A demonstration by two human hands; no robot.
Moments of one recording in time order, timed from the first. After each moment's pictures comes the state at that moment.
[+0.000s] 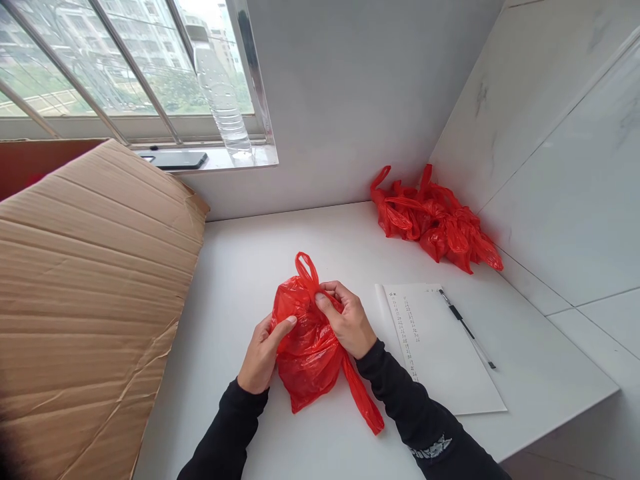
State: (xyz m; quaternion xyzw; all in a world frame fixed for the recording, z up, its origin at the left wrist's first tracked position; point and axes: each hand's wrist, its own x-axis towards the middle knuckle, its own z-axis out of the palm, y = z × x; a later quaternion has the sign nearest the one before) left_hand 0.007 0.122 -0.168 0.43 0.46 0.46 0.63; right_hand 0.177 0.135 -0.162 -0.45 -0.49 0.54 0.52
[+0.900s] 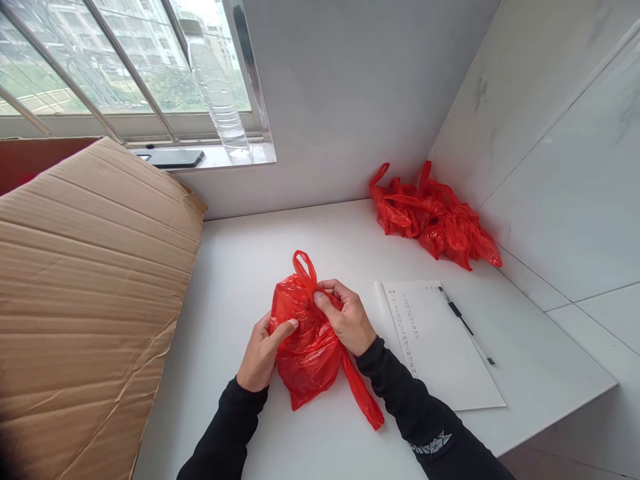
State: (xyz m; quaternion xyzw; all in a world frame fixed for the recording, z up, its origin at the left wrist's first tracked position) left_hand 0.007 0.124 -0.169 0.43 0.47 0.45 0.63; right_hand 0.178 0.135 -0.161 -0.45 -0.49 0.54 0.52
